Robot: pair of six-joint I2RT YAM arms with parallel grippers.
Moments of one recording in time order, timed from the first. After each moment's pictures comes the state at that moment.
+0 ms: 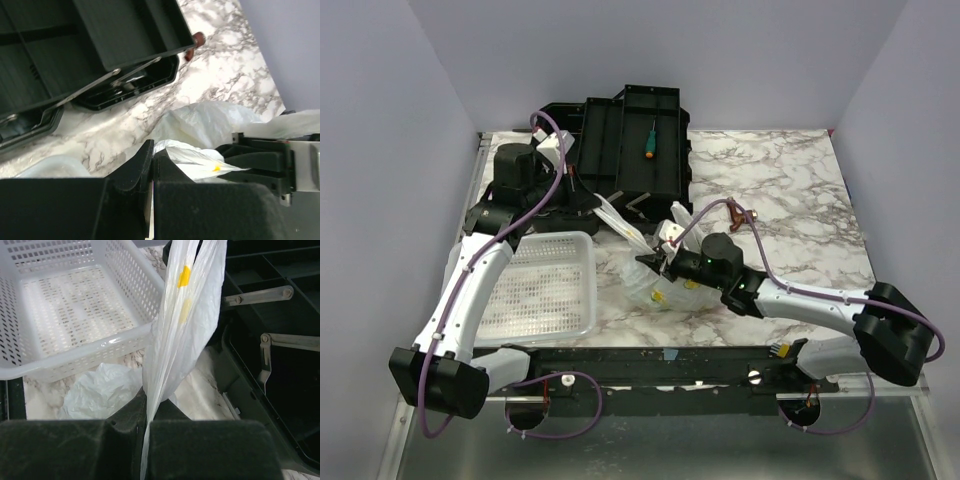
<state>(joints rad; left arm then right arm) -0.20 1.18 1.24 -0.52 0.57 -0.30 0.92 1.34 0.64 0.57 -0.23 -0.18</state>
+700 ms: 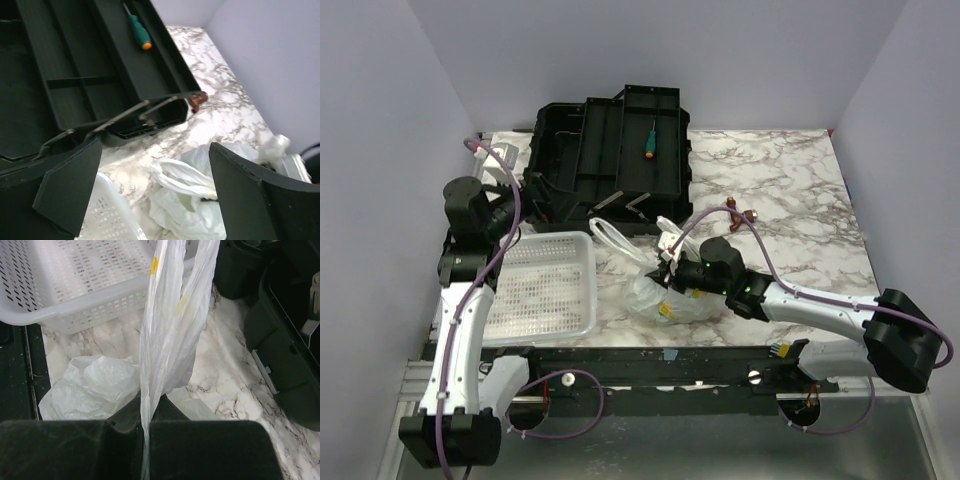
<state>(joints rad) 0.02 0.96 1.02 -0.28 0.64 -0.37 0.92 1.26 0.60 0.35 -0.28 -0.18</state>
